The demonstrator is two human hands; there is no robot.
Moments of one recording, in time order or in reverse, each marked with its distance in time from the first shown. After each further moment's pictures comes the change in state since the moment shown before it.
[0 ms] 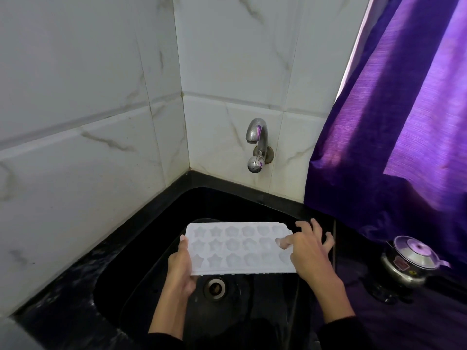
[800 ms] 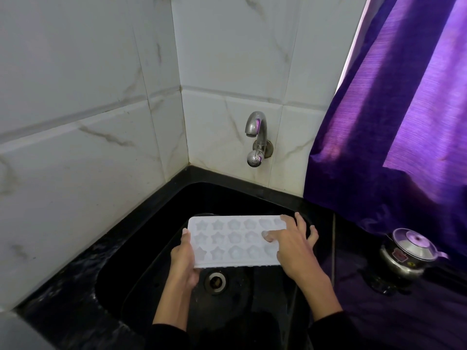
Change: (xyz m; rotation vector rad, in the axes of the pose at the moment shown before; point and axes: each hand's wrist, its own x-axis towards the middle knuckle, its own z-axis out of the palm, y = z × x) left_hand -0.001 -0.001 0.004 -0.001 -0.004 -0.021; right_hand -0.006 -0.015 0.016 0.041 0.011 -0.101
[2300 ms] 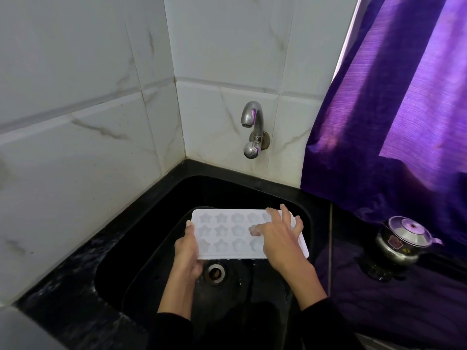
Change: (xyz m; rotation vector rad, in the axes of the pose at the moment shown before) left_hand -0.001 -0.006 0.009 0.019 -0.019 0.011; right_hand -0.001 -0.013 0.015 -0.084 0.000 -0.105
